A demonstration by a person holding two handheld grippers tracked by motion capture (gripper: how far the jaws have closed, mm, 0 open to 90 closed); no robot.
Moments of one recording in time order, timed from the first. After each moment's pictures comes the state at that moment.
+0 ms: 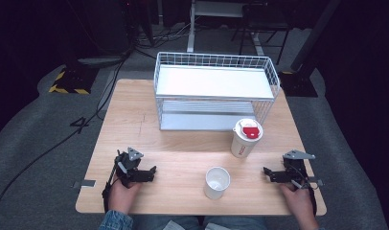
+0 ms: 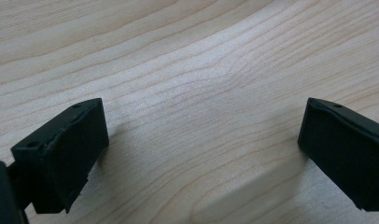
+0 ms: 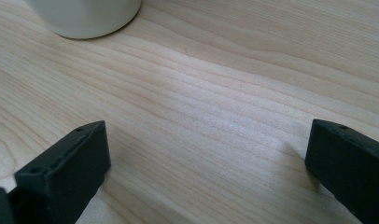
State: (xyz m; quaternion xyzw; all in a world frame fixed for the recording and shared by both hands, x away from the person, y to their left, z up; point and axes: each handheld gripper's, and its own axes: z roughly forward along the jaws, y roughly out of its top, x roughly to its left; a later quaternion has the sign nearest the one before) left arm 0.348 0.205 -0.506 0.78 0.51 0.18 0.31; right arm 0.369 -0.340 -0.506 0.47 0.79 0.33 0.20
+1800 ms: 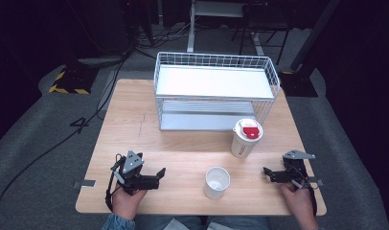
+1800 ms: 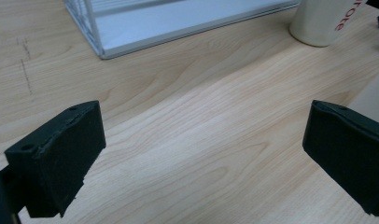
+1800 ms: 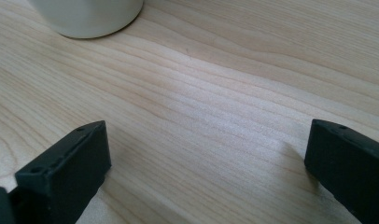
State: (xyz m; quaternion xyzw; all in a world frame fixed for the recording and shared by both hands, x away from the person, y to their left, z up) left arm 0.305 0.186 -0.459 0.75 0.43 0.19 0.46; right arm 0.370 -0.341 -0.506 0.47 0.80 0.33 0.20
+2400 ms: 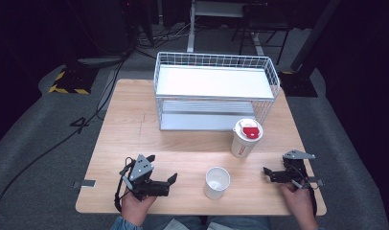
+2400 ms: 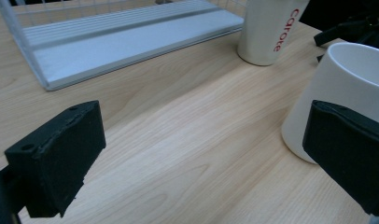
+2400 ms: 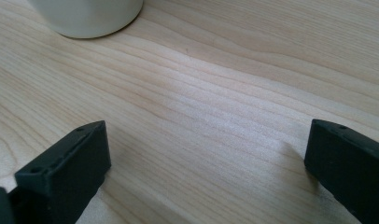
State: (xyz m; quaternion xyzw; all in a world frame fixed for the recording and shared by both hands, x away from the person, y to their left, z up) left arm 0.288 0.154 -0.448 0.76 0.38 0.17 0.50; right arm 0.370 -0.341 -0.506 0.47 0.80 0.33 0.20
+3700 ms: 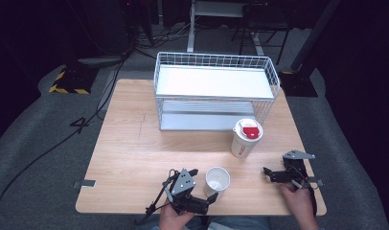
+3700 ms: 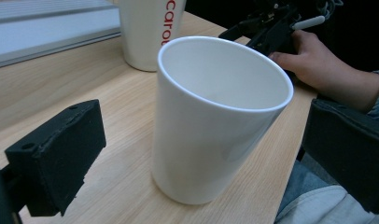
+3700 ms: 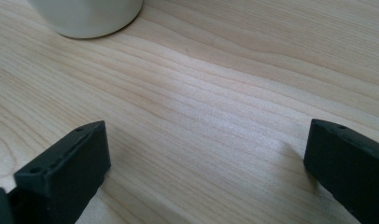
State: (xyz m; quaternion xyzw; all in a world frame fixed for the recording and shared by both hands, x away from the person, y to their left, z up) left arm 0.272 0.053 -0.473 0.77 0.31 0.09 0.55; right arm 0.370 -0.341 -0.506 0.47 0.80 0.33 0.20
